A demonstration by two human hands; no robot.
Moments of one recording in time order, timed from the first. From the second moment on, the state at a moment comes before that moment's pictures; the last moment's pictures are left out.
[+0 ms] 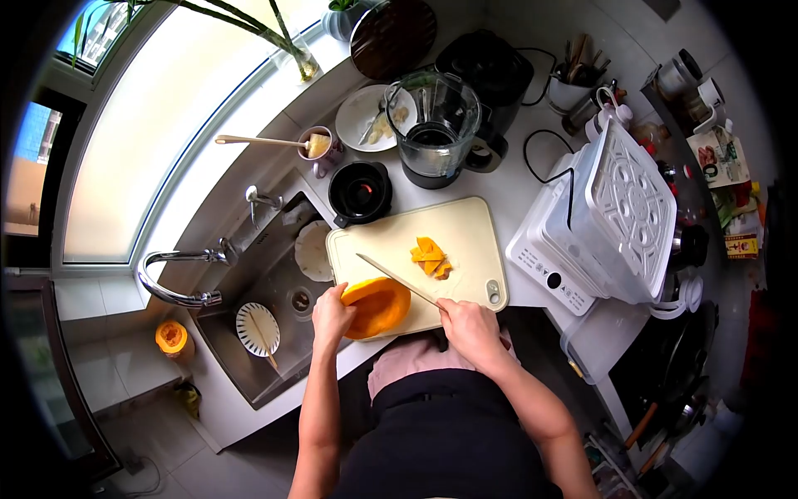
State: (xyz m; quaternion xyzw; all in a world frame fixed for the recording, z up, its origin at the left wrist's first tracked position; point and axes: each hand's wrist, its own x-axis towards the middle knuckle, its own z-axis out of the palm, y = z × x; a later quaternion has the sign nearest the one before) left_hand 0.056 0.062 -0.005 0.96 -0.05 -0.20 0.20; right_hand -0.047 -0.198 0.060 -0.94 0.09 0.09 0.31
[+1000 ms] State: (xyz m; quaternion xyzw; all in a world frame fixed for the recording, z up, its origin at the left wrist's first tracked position) left_hand 0.017 -0.012 -0.001 0.99 -0.13 0.01 0.06; right_hand -0.051 -0.173 0.070 -0.99 0.03 0.10 0.10
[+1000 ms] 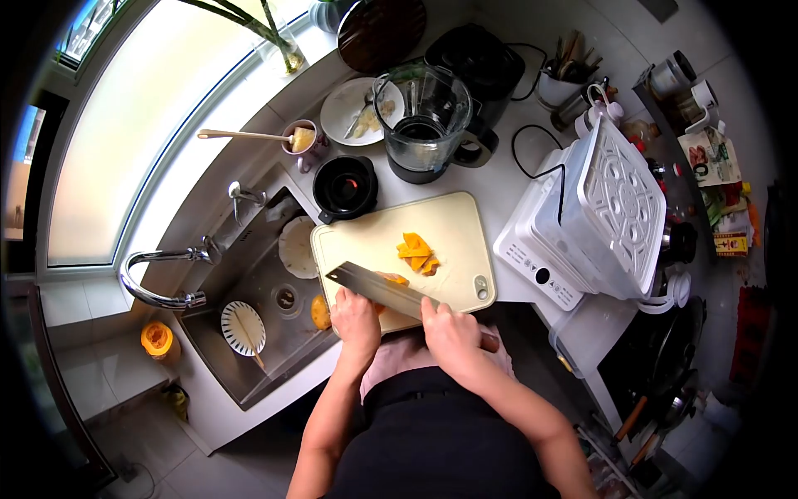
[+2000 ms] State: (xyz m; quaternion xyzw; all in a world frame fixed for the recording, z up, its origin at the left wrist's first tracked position) left_hand 0.014 0.006 0.003 0.98 -0.14 0.04 0.14; right_hand -0.059 -0.213 0.084 -0.97 0.04 0.07 0.25
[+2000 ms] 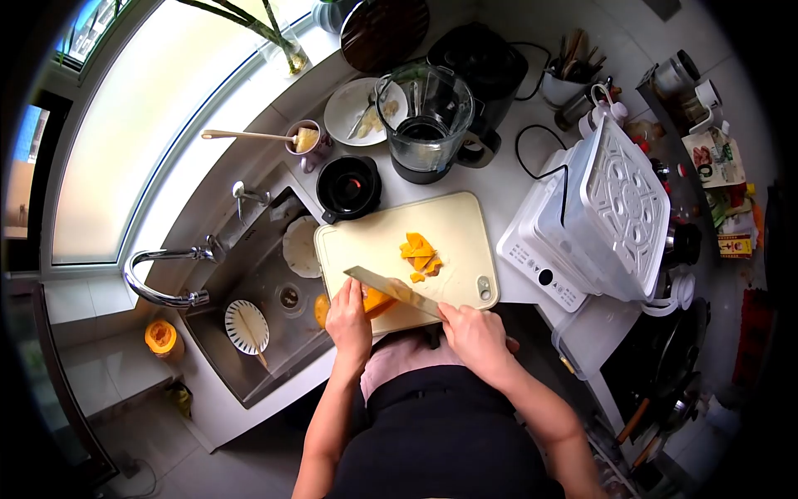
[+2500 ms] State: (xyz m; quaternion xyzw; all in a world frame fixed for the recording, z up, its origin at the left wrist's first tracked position) left_hand 0.013 0.010 0.006 0.98 -0.12 0.02 0.18; right_hand -0.069 -0.202 0.094 -0.98 0.00 0.15 0.16
